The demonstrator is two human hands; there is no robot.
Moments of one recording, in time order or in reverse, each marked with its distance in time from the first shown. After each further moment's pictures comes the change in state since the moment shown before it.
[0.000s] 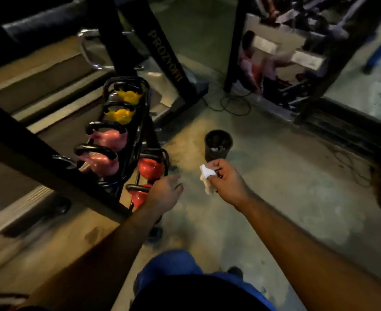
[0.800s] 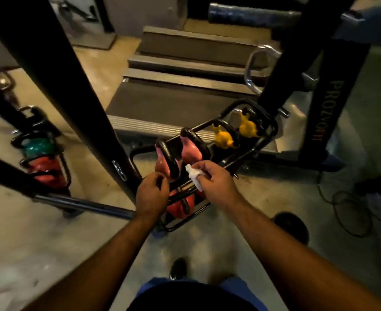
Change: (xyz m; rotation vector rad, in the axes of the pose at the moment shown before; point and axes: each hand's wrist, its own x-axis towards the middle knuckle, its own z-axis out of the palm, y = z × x) left_hand 0.085 -0.073 -0.075 -0.386 1.059 -0.677; right_hand 0.236 -0.120 0.162 -0.354 -0.816 -0.469
